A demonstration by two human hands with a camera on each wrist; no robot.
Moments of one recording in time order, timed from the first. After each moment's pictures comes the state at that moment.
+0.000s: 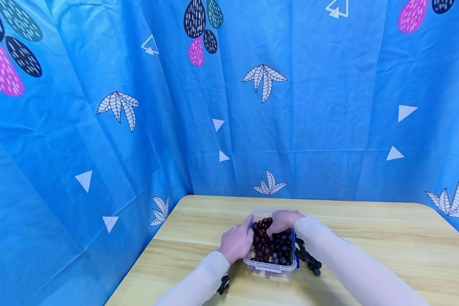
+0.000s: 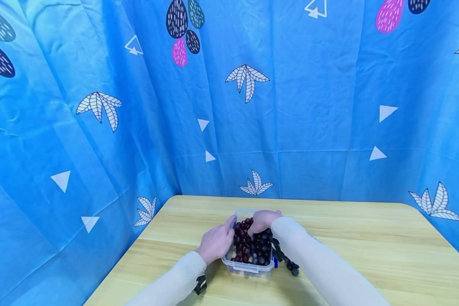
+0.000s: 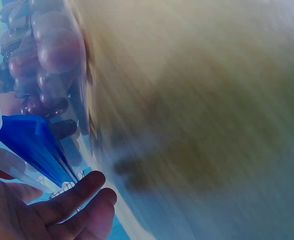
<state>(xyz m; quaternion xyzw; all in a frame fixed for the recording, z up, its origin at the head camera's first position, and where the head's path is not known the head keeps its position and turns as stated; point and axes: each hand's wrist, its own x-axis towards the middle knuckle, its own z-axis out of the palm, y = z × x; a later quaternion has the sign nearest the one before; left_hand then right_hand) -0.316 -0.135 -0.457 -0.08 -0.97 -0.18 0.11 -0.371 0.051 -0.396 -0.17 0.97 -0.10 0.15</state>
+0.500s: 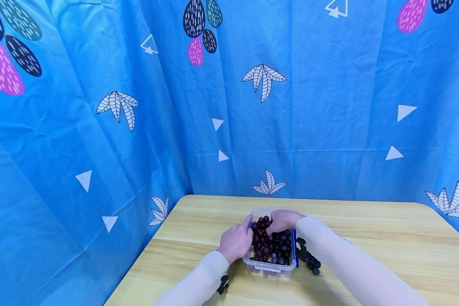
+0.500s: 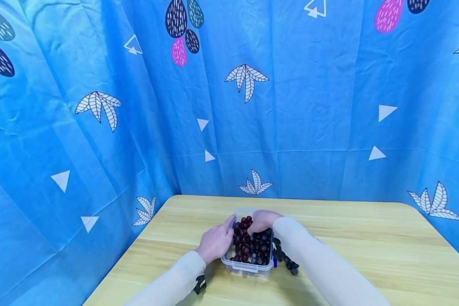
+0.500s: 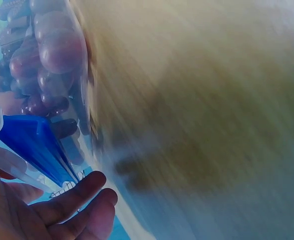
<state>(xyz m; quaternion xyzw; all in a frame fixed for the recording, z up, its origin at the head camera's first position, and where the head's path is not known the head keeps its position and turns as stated) -0.316 -0.134 -0.456 -0.08 -0.98 -0.18 0.11 -0.373 0.054 -0.400 -0.20 0.95 -0.17 0.16</state>
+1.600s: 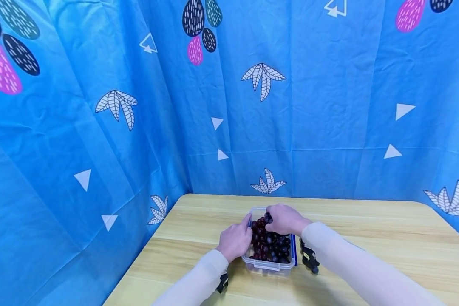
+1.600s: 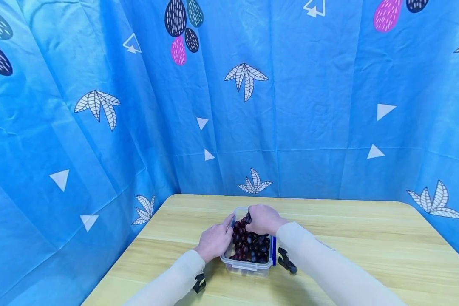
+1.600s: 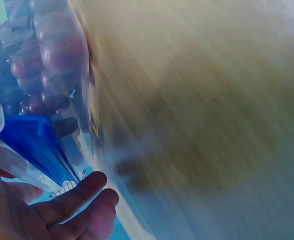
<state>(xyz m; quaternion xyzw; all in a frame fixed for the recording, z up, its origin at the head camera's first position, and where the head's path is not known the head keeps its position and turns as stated) -0.315 -0.136 -0.455 -0.08 -0.98 -0.18 0.10 -0.347 0.054 -0.385 -0.24 0.96 -0.16 0.02</state>
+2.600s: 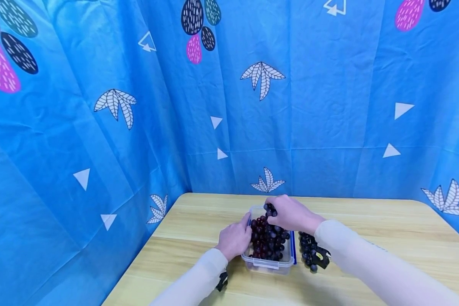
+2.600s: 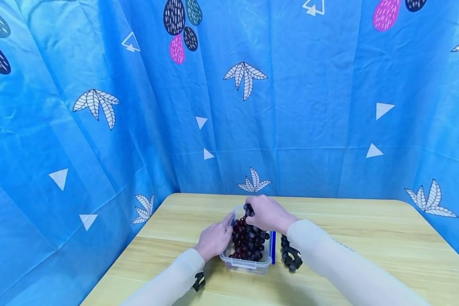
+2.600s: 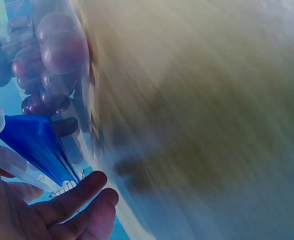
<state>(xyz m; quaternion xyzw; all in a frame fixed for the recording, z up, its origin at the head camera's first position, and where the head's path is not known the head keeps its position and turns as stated) -0.315 -0.138 -0.454 -0.08 -0.98 -0.17 0.10 -0.323 0.070 -0.348 -0.30 0.93 -0.22 -0.04</state>
